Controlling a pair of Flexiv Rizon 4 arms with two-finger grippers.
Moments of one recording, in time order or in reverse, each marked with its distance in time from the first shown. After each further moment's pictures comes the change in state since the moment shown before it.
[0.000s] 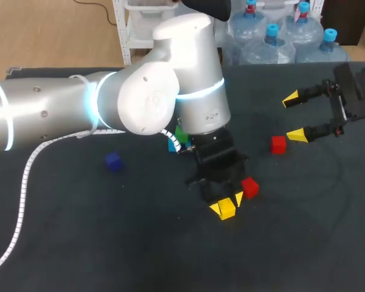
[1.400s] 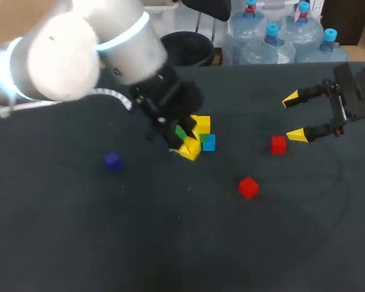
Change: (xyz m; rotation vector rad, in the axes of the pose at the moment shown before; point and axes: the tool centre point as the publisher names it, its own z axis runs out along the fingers) left arm 0.046 -0.038 -0.150 -0.327 0.084 -0.582; right arm 0.000 0.000 0.000 0.000 0.000 0.000
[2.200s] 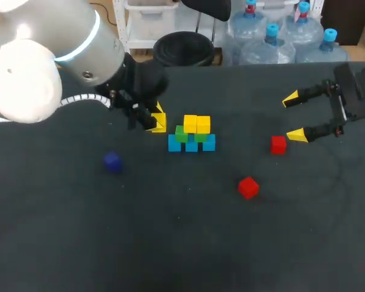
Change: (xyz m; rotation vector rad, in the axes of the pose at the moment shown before) left arm 0.075 0.026 -0.029 -0.275 0.092 -0.397; right arm 0.000 0.000 0.000 0.000 0.000 0.000
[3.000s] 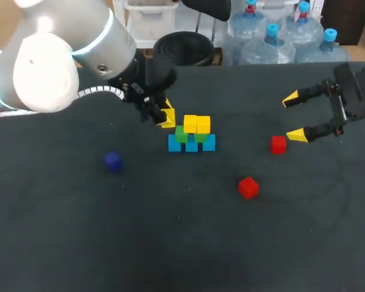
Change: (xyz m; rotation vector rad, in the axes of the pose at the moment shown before) left arm -0.008 0.024 0.027 0.035 -0.028 -0.049; right arm 0.000 0.000 0.000 0.000 0.000 0.000
